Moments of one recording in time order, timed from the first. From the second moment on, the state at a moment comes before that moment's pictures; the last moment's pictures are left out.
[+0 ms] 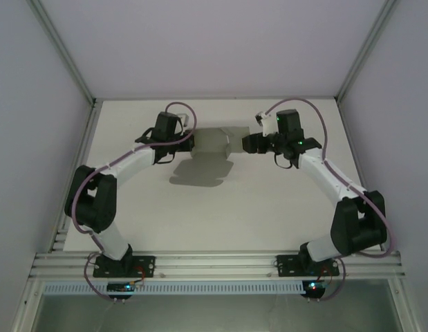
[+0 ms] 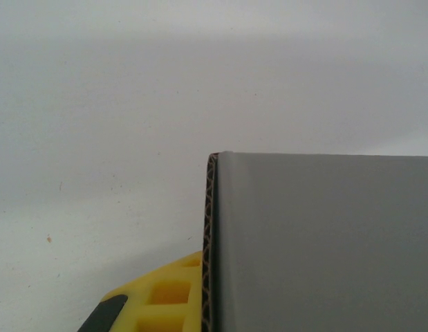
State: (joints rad) left arm -0.44 1.69 1.18 -0.20 0.17 -0.39; right arm 0.29 1.46 1.12 -0.34 -0.46 0.09
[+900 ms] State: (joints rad) left arm -0.45 1.69 1.18 -0.23 0.16 -0.38; right arm 0.29 1.55 1.17 -0.37 -0.52 0.06
